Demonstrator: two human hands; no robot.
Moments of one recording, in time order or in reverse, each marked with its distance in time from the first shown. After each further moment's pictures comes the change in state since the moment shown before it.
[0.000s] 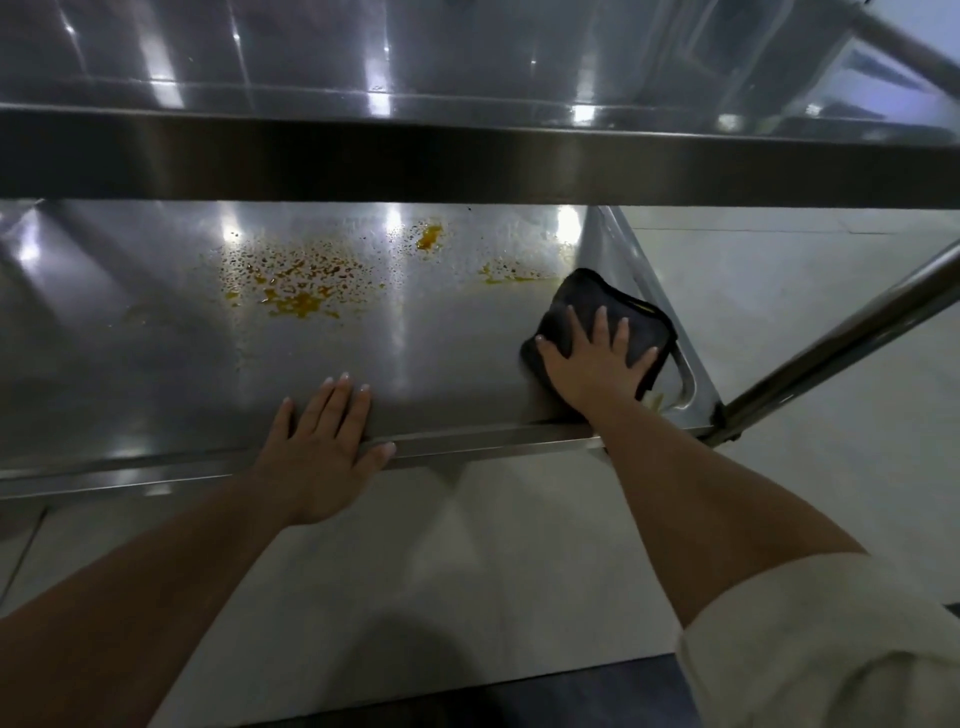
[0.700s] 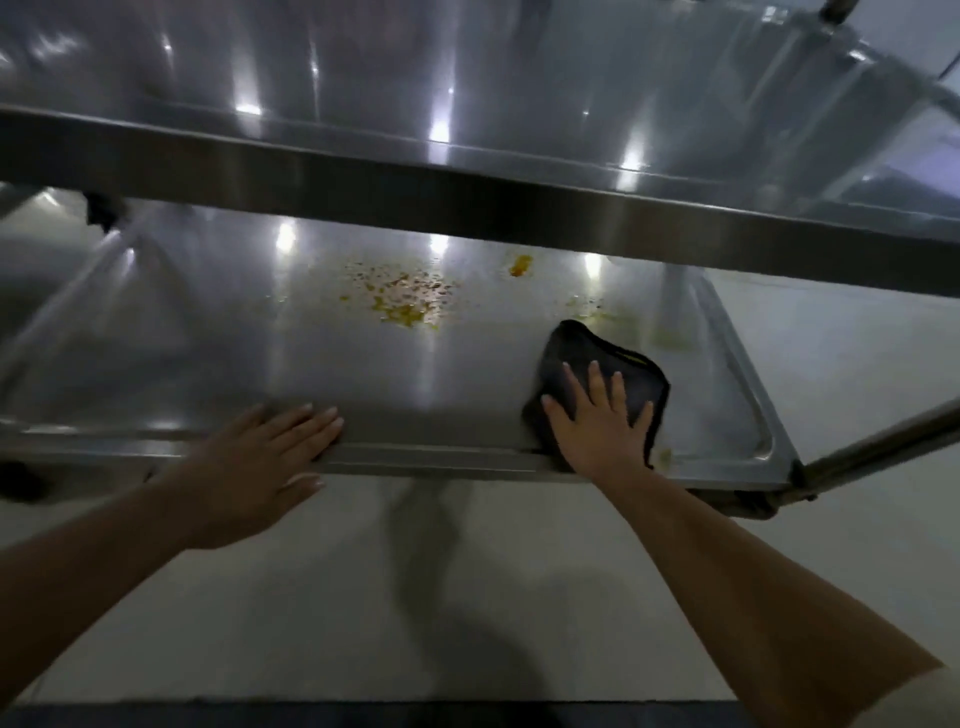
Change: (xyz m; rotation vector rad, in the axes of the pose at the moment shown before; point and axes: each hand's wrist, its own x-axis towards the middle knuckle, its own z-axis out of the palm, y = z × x) left_hand -0.086 -0.139 -0.012 0.179 0.096 0.175; right_hand -0.067 -0.080 0.022 -0.037 -0.089 -0.178
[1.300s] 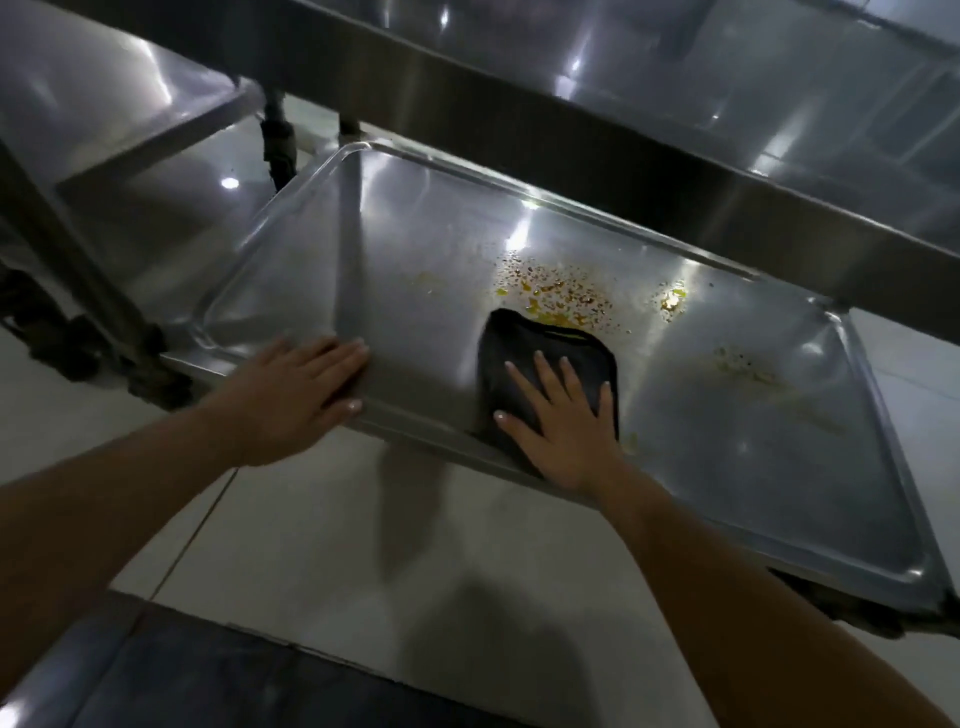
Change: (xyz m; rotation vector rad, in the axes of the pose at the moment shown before) left_hand -0.043 -0.100 0.038 -0.148 0.126 -0.288; right_hand -0.013 -0.171 0.031 -0.155 -0.041 -0.541
